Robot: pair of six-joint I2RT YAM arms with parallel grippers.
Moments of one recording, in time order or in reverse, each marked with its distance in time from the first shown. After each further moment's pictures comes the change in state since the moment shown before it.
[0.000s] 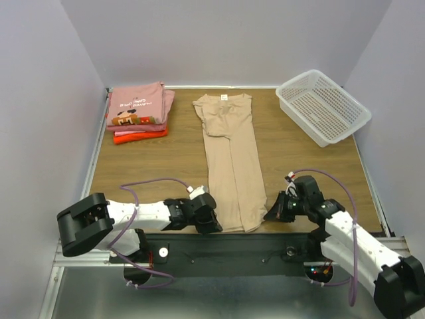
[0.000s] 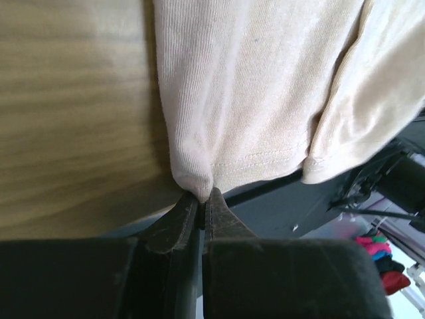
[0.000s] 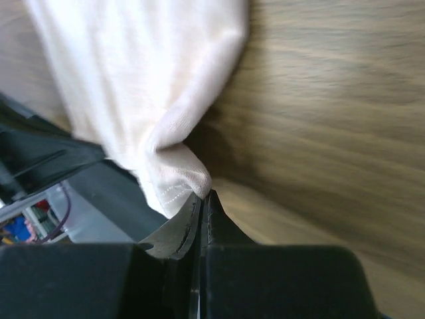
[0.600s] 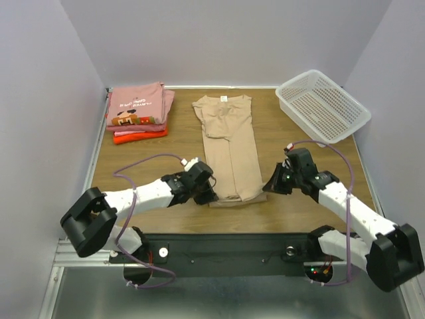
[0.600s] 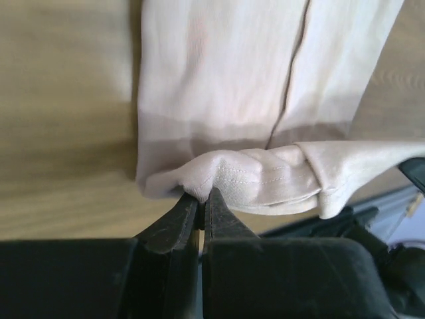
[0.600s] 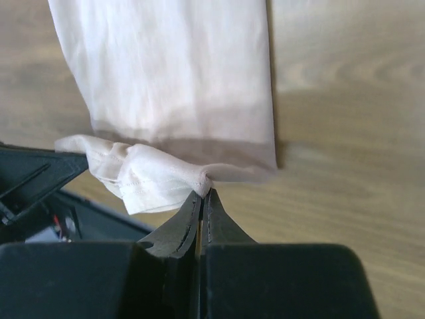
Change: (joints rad) left arm 0.232 0.021 0.194 -0.156 -0.032 0.176; right arm 0.000 0.196 0.309 -0.038 0.194 -0.024
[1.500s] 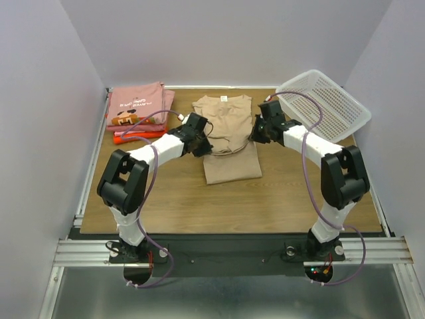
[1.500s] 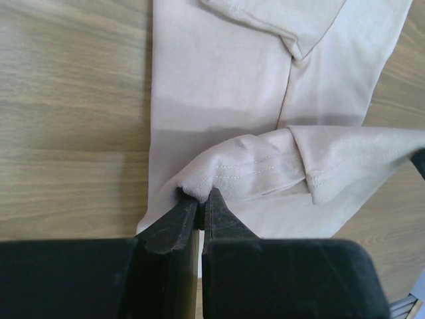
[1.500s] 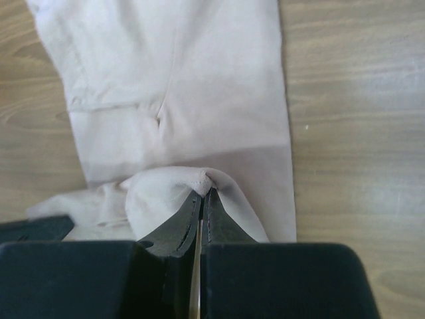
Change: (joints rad) left arm 0.376 0.464 0.559 -0.066 0.008 0.341; right arm -0.010 0.773 0.703 0.171 0.317 -0.103
